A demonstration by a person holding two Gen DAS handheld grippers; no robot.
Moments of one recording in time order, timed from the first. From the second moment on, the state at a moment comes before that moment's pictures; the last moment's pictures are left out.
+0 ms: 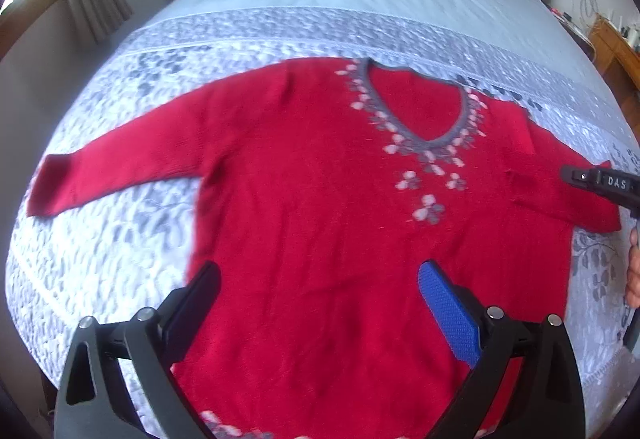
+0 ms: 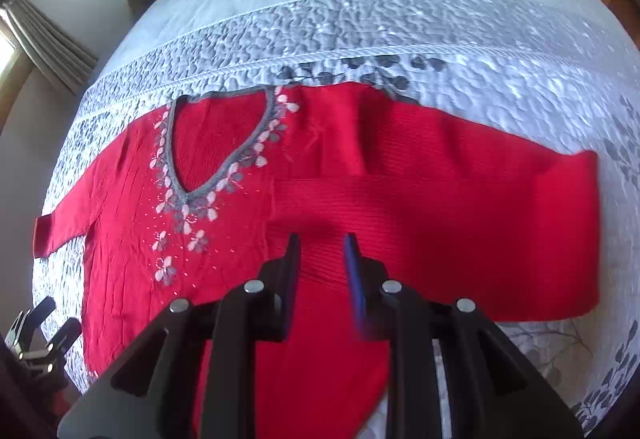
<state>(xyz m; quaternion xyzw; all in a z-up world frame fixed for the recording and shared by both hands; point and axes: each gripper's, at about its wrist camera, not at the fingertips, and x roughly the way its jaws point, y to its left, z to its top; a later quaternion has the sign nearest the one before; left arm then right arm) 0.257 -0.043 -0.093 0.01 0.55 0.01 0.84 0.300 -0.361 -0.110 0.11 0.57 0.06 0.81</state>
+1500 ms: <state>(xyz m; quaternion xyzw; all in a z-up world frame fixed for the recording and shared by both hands) 0.383 0.025 -0.096 -0.10 0.51 0.04 0.85 0.244 -0.443 -0.120 0.13 0.54 0.04 0.83</state>
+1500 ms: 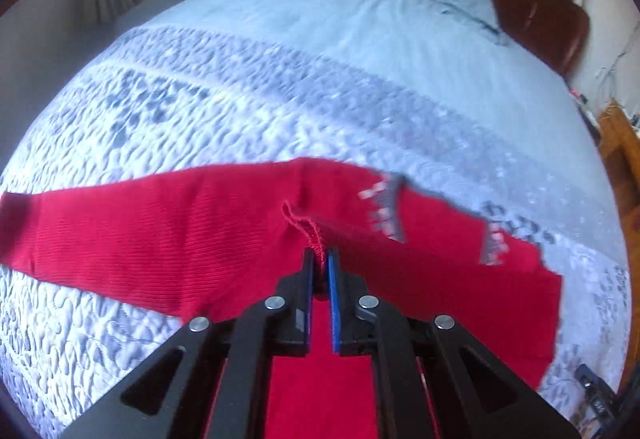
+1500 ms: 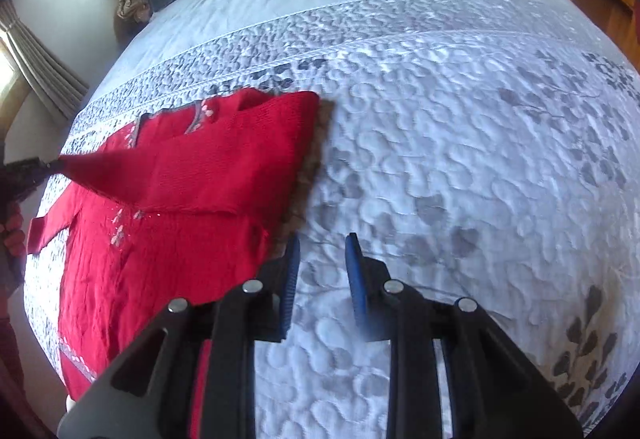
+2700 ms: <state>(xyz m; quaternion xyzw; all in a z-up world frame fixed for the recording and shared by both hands) 0.442 0.024 -0.169 -0.01 0.59 -0.02 0.80 0.253 -0.402 -0.144 0.13 0.57 0.08 0.81</state>
